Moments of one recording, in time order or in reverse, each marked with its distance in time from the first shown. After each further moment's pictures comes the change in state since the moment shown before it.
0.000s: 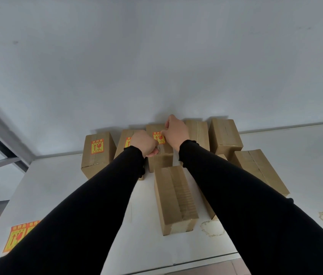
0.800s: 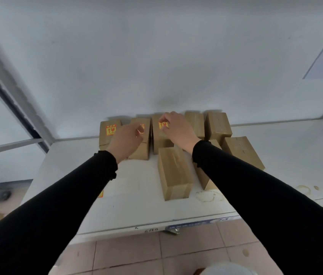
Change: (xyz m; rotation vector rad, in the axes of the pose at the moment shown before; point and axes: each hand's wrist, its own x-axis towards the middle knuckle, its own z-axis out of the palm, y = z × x) left_hand -0.111 -0.058 -0.073 0.482 0.240 0.593; right_hand -0.105 -0.041 -0.062 -0.064 -0.088 -0.324
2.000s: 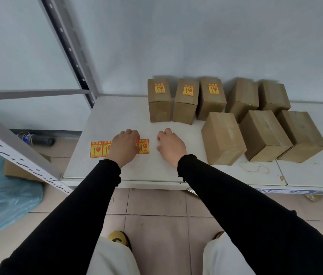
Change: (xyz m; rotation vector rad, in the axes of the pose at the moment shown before) left_hand -0.124 -0.188 0.016 0.343 -0.084 -0.103; right_hand -0.090 -0.107 0.186 -0.206 -0.348 0.022
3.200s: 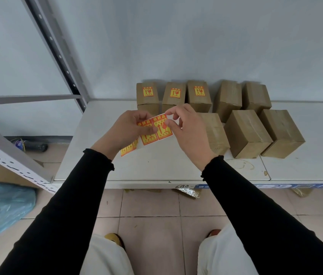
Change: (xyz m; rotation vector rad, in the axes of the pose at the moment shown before) left_hand -0.025 0.093 -0.115 -0.799 -0.120 0.042; right_hand -0.066 0.018 -0.115 0.346 0.500 -0.102
